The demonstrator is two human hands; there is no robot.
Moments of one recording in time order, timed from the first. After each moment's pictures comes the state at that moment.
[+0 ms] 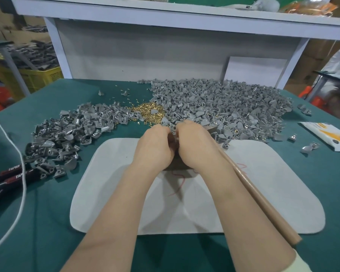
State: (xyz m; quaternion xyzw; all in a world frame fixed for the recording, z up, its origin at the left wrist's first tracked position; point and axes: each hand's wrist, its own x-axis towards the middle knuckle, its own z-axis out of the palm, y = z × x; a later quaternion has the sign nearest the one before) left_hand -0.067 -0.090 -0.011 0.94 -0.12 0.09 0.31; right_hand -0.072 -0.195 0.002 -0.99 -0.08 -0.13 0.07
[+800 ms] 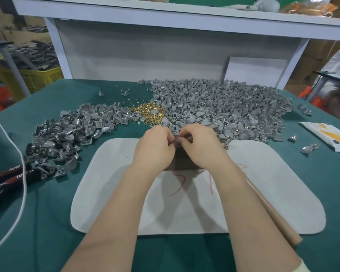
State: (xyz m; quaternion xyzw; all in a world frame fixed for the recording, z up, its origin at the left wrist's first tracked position) left_hand -0.066 -0.090 -0.013 0.93 -0.10 0.08 0.34; right_hand -0.070 -0.215 -0.009 -0.96 -0.05 -0.13 0.26
